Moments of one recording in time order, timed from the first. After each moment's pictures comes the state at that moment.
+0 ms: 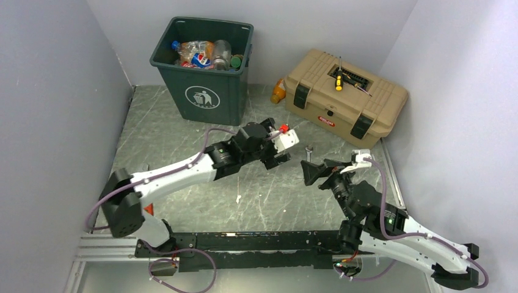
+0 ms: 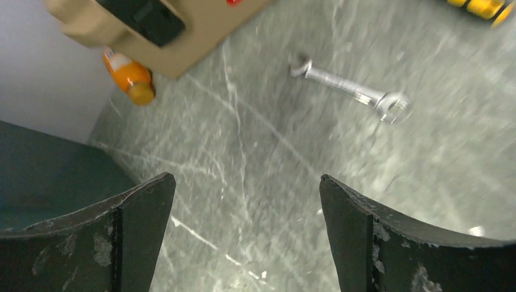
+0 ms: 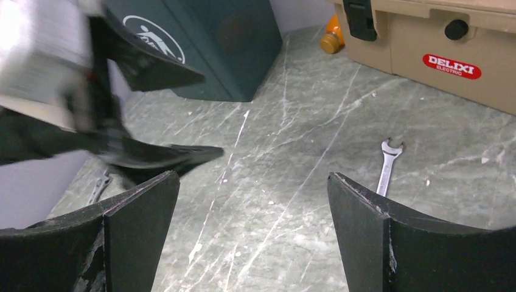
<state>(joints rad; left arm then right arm) -0.99 1.45 1.21 -0.11 -0.09 0.36 1.13 0.34 0.56 -0.27 0.80 0.45</state>
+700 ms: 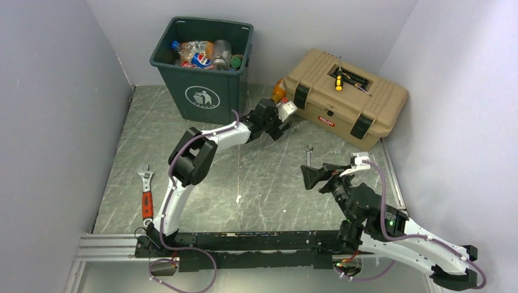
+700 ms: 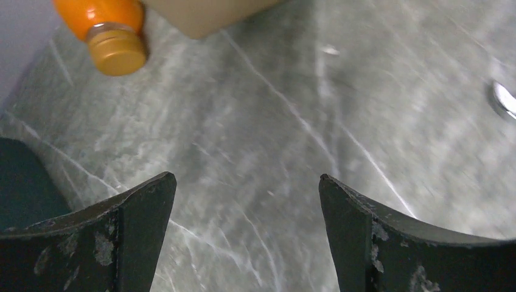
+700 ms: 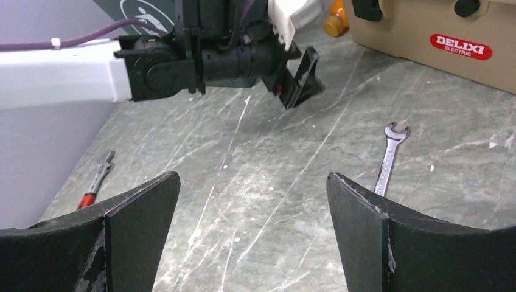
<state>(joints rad) -0.71 2.22 1.66 0.02 0.03 0.35 1.13 0.28 0.54 -0.34 0.78 0.50</state>
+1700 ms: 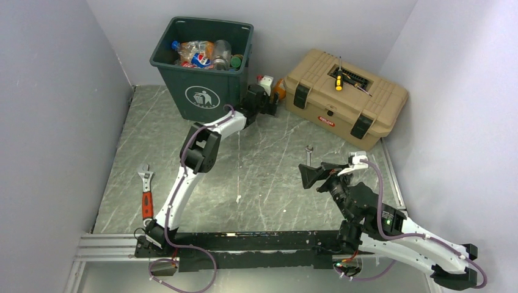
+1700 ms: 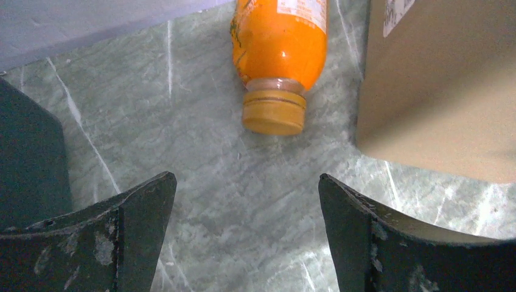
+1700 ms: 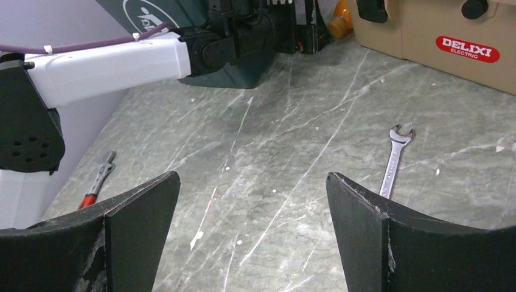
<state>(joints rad) -0.55 2.59 2.12 0.08 -0.08 -0.13 1.13 0.31 0.52 -0.29 0.77 0.49</state>
